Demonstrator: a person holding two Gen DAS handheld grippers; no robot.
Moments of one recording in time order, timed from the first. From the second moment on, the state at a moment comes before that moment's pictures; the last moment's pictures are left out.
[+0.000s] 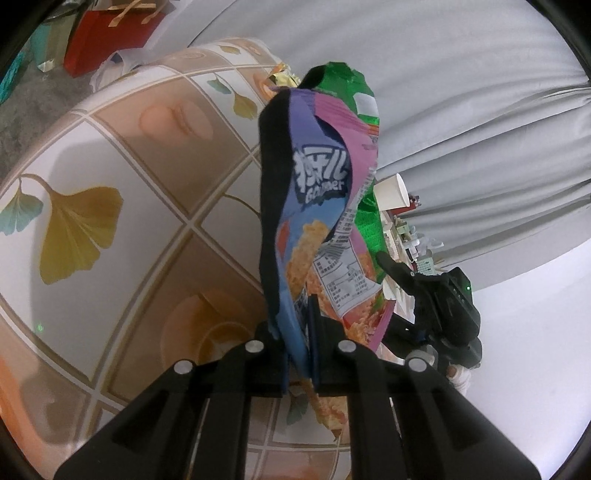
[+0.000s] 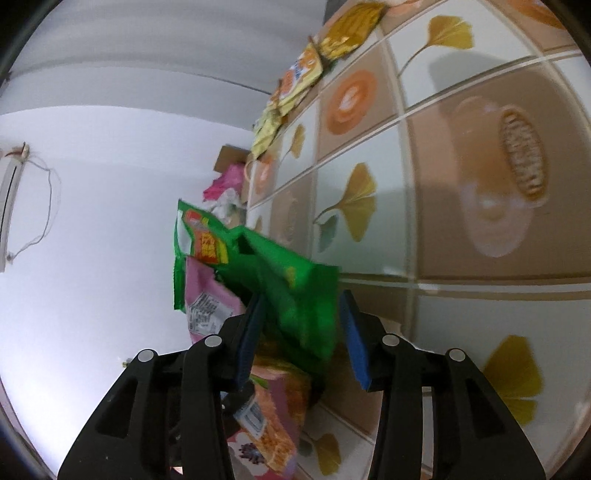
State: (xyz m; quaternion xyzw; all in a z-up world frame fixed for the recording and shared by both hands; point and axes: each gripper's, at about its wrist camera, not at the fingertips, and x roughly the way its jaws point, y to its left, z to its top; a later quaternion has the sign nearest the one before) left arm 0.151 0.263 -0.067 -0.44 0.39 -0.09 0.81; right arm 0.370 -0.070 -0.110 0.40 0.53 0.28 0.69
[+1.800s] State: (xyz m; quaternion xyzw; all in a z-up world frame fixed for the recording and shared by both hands) left arm 0.173 -0.246 0.038 -0.07 0.47 -0.45 0.76; right arm -0.044 -0.563 -0.132 0.63 0.12 -0.18 0.74
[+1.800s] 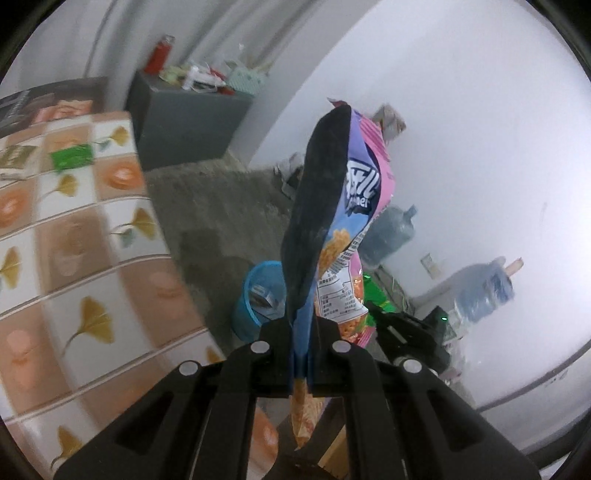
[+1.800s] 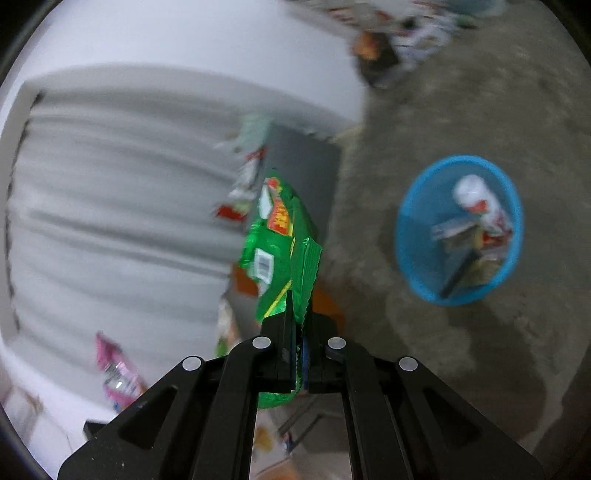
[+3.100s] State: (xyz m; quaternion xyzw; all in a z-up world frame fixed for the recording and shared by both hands) left arm 0.272 -0.490 -0.168 -0.03 0.70 -0.35 0.62; right arm -0.119 -0.588 -0.181 0.53 0.22 -0.36 0.73
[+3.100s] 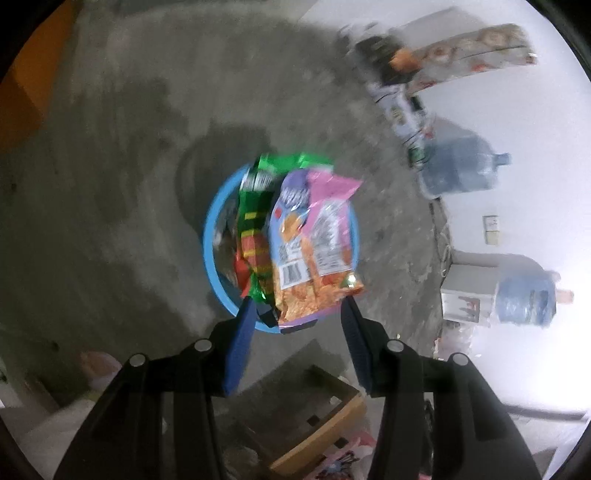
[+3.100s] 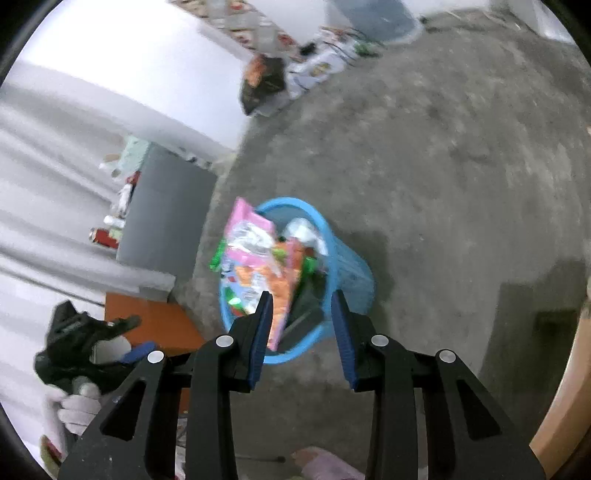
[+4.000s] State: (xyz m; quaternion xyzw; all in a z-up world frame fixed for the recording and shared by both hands) left arm 0.216 -0.181 0.000 0.00 0.52 -0.40 0.76; right arm 0.094 -0.649 -0.349 0.47 0.47 -0.30 0.68
